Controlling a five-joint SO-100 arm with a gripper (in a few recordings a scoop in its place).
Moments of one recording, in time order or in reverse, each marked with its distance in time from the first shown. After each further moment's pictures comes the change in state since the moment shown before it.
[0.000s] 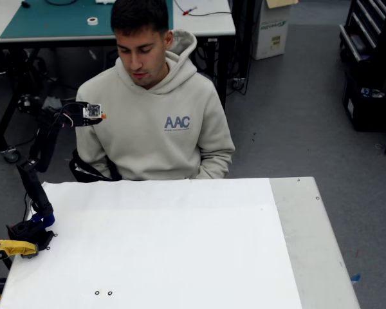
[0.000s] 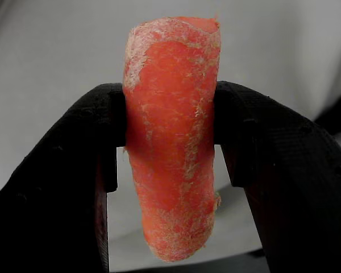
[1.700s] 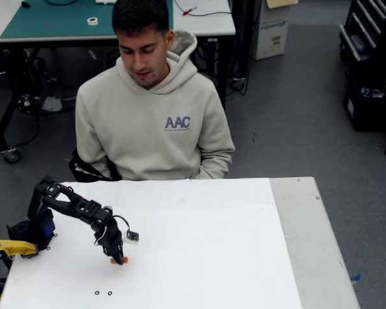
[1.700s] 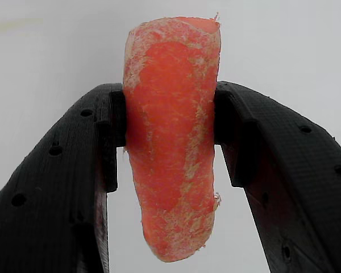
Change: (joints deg) arm 69.7 -24.3 45.3 -9.5 -91.1
